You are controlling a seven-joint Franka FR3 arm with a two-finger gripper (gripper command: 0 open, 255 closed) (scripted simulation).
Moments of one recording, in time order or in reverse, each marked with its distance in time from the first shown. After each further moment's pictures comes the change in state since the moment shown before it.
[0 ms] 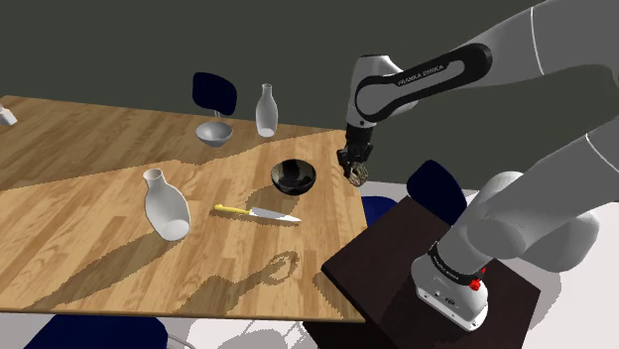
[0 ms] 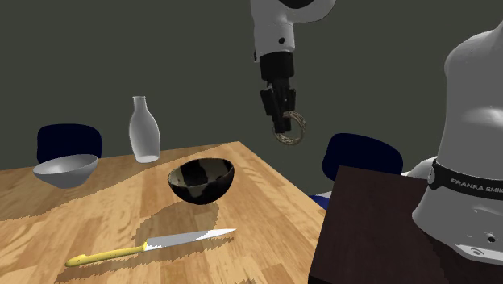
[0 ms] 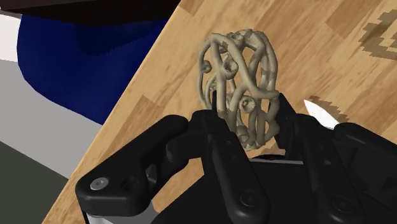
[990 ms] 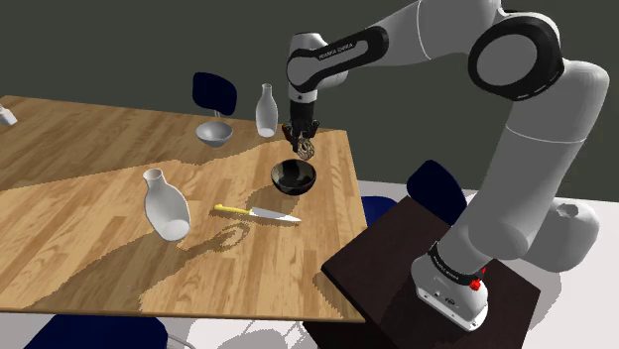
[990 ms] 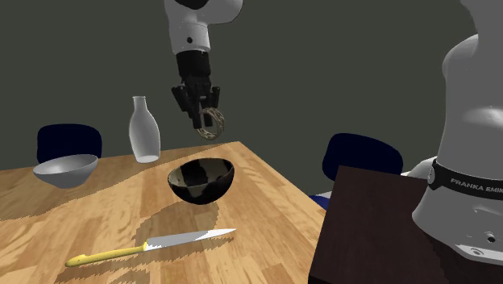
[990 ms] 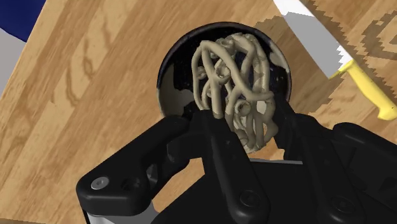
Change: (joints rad) arm 0.043 0.548 0.038 0.677 0.021 -0.122 0.079
